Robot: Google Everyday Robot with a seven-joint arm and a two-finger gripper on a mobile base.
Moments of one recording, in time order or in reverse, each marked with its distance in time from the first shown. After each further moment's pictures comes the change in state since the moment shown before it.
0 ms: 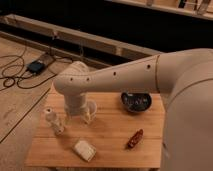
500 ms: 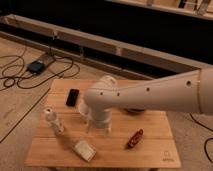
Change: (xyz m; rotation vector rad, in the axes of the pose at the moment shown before) arm 0.039 -0.115 0.021 0.003 0.007 0.295
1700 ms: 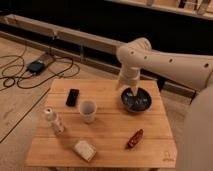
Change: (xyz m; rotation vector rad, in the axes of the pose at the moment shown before) arm -0.224 -0.045 -0.090 0.031 -0.228 0.063
